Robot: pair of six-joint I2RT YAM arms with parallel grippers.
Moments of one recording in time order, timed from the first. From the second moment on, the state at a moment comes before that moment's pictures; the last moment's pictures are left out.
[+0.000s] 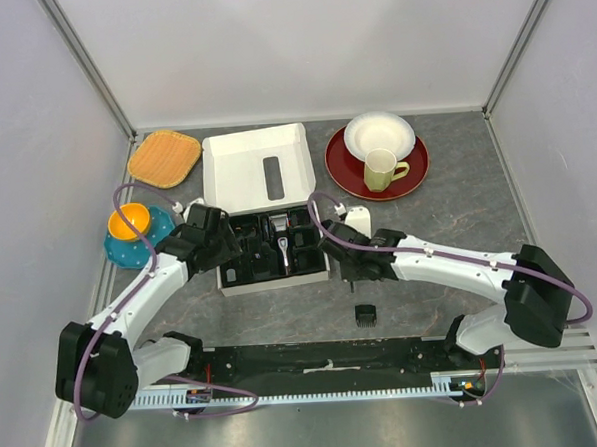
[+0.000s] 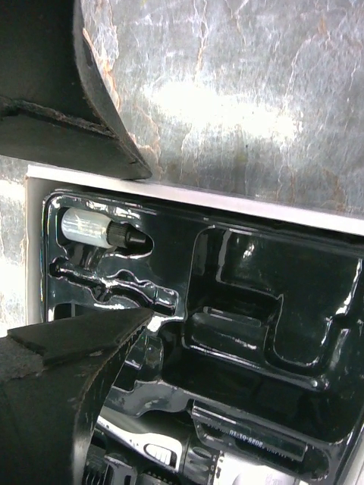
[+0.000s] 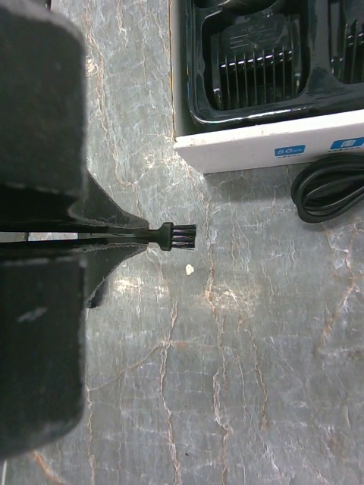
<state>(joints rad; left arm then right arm) -0.33 1.14 0.71 -0.56 -0.20 -0.67 1.00 1.44 0.98 -0.72 0.41 0.87</state>
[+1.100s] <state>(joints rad) -0.32 1.05 0.96 -0.66 -0.17 -0.58 1.01 1.66 1.31 -0.56 0.27 0.75</state>
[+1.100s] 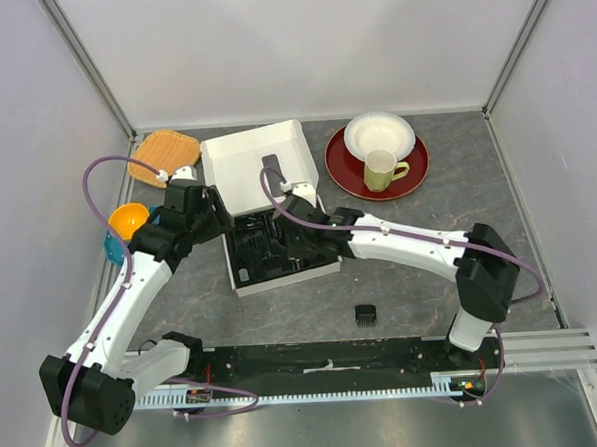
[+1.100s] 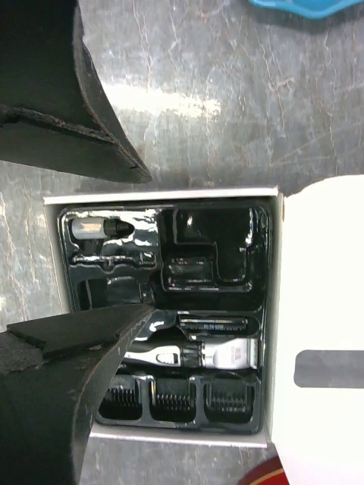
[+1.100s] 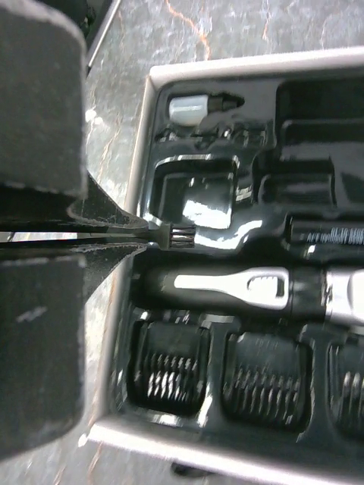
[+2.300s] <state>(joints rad) -0.11 1.15 0.96 -0.75 -0.08 -0.47 1.08 2.02 1.57 -0.35 0.22 0.70</state>
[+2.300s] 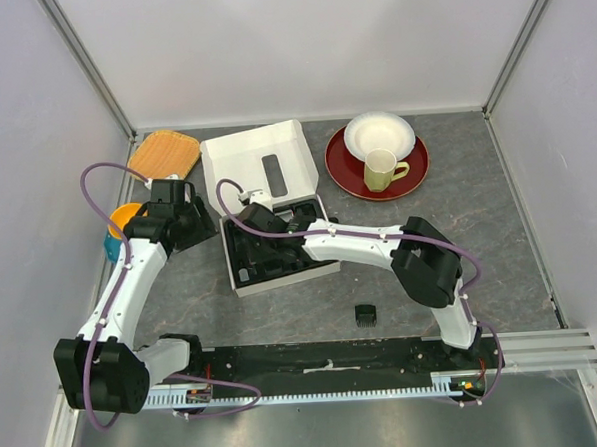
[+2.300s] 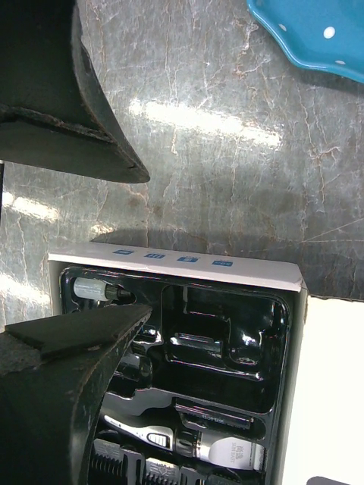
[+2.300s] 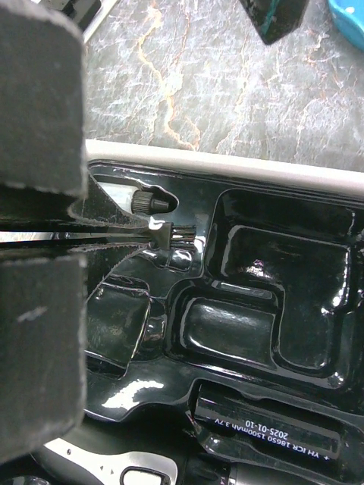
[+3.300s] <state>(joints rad) -0.11 1.15 0.95 -0.75 -0.07 -0.45 1.10 2.05 1.57 -0.38 0.24 0.74</state>
